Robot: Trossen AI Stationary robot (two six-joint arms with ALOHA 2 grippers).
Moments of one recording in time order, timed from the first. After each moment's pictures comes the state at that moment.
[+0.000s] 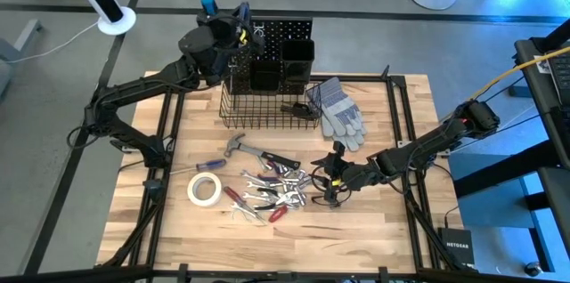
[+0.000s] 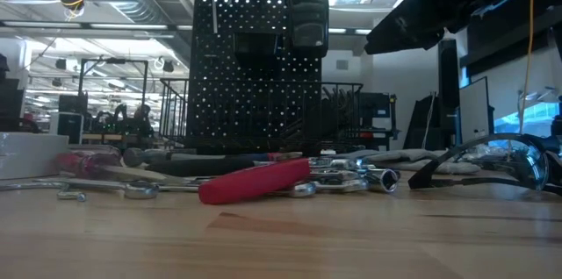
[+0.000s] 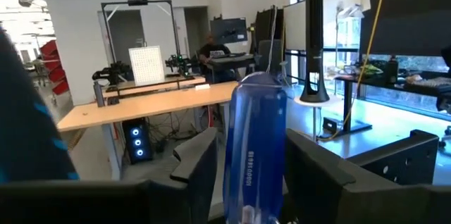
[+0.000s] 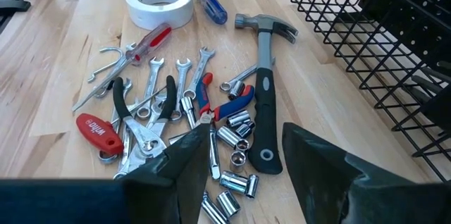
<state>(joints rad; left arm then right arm) 0.37 1.42 1.48 0.13 -0.86 0.21 0.43 1.36 0.70 0.08 0.55 0.31</state>
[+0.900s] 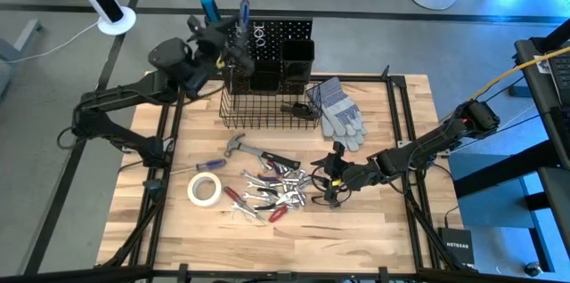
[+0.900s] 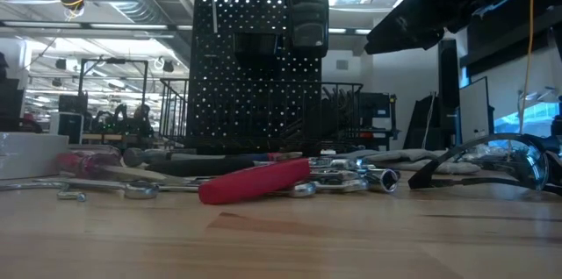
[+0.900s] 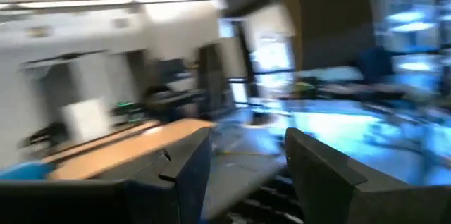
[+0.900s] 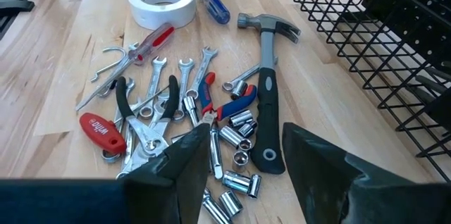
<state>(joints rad) 0.18 1.29 1.48 0.09 -0.72 0.42 0.43 1.36 0.70 0.08 0.54 0.31</state>
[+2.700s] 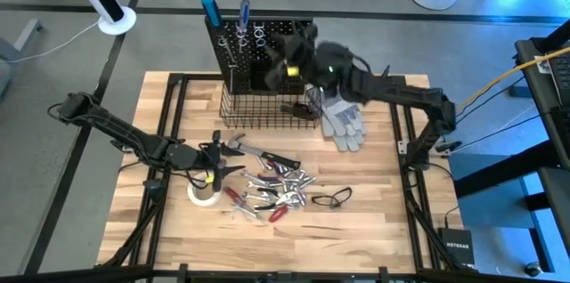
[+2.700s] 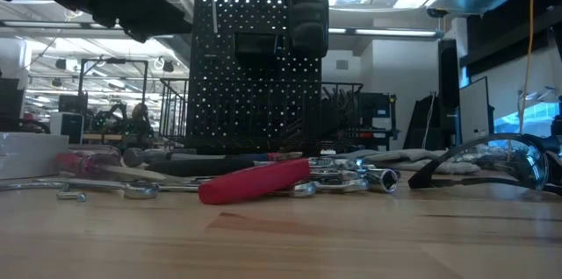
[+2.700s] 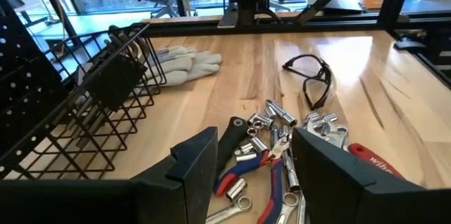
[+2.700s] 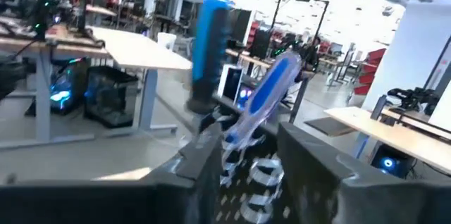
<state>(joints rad) -0.37 0.95 0.37 0.28 -0.51 -0.07 -0.19 1.75 1.83 0.04 0.45 -0.27</state>
